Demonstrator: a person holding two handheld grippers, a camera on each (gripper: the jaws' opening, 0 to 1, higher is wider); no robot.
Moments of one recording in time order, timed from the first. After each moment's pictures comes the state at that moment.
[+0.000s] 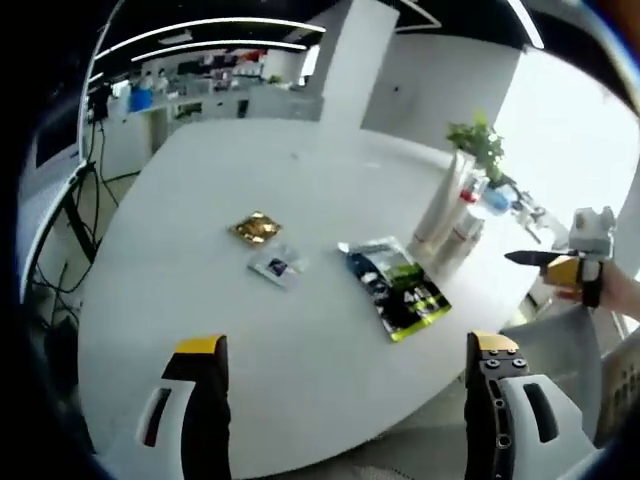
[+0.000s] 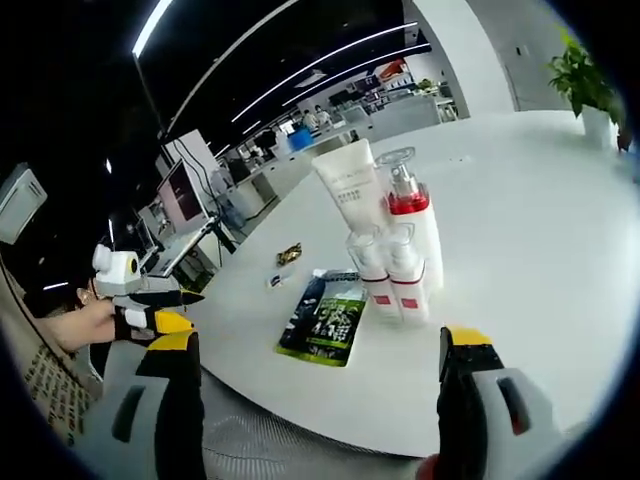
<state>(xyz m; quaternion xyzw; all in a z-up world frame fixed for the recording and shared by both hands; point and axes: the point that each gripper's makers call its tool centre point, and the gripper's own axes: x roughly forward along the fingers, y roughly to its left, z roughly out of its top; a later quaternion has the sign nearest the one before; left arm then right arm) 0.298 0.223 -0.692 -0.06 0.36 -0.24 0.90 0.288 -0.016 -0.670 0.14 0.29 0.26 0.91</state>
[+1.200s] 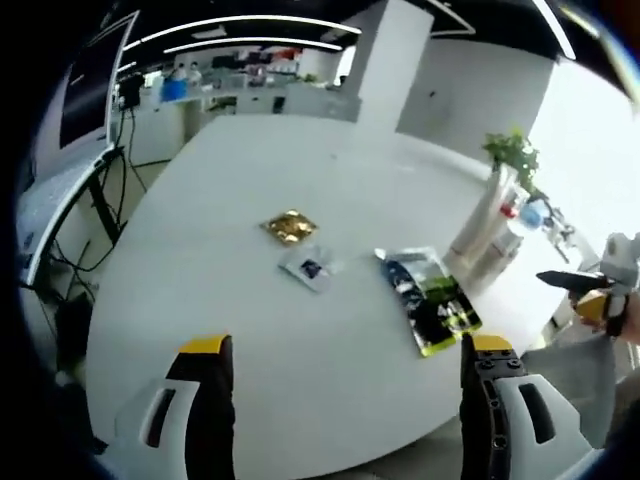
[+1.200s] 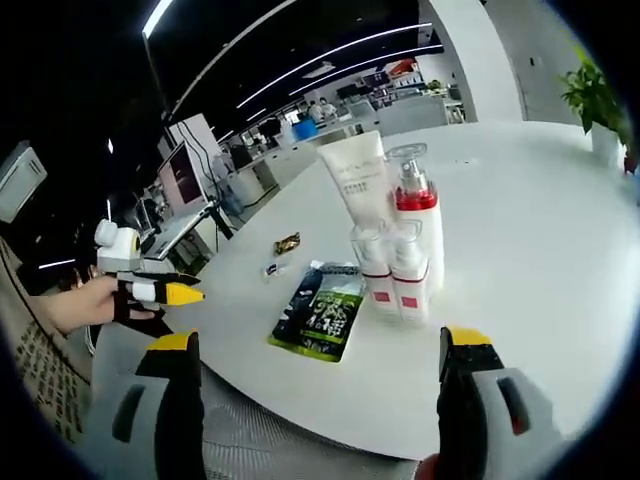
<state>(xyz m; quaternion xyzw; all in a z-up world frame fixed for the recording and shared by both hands) 0.327 0.232 -0.707 -0.07 0.37 -0.17 0.91 0.289 -0.013 -0.677 0.11 0.30 0.27 0.91</state>
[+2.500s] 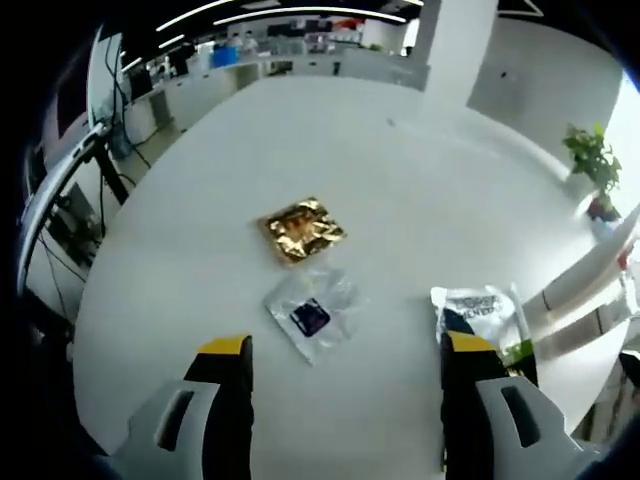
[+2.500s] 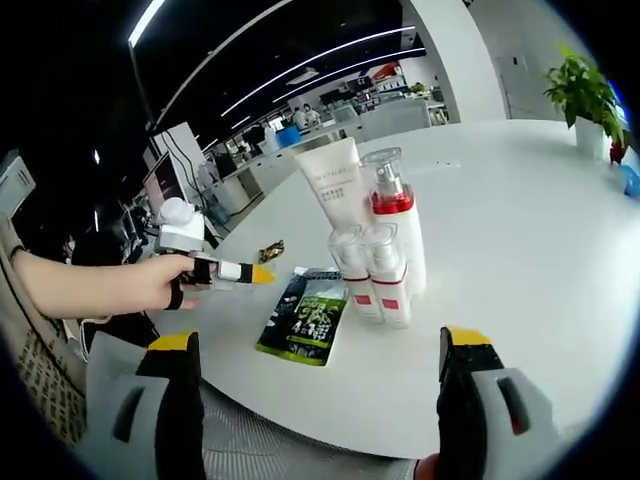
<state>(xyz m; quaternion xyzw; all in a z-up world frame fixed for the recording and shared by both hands) 0.418 0.203 -0.763 -0.06 0.44 -0.02 0.89 0.293 -0.027 -0.677 0.12 0.29 0.23 0.92</state>
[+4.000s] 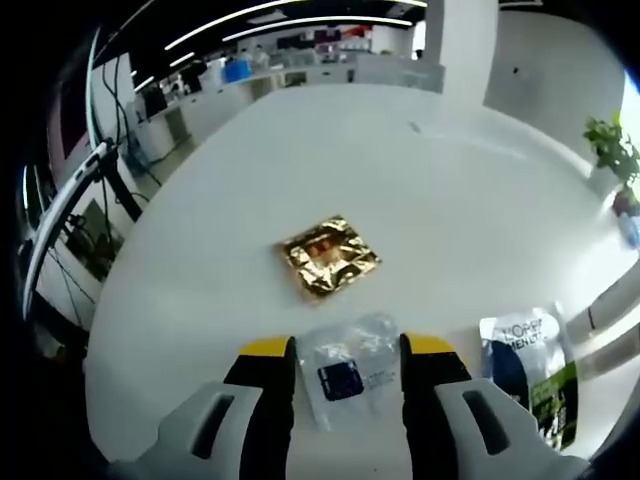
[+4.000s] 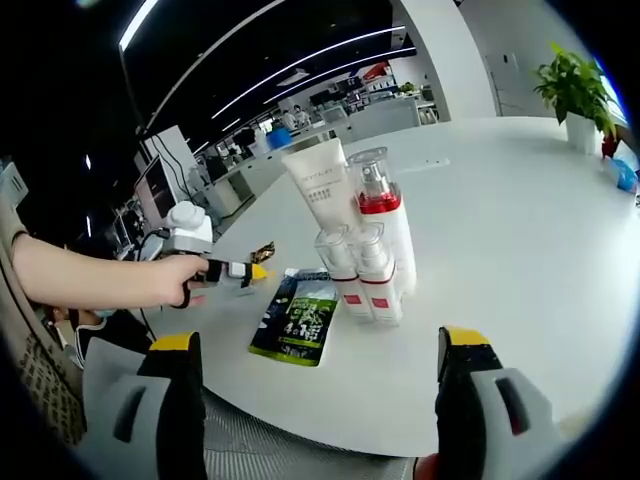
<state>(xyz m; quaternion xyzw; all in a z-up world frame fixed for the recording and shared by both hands) 0.446 0.223 -0.776 -0.01 0.42 0.02 0.91 0.295 -0.033 -0.679 0.12 0.30 0.21 0.92</state>
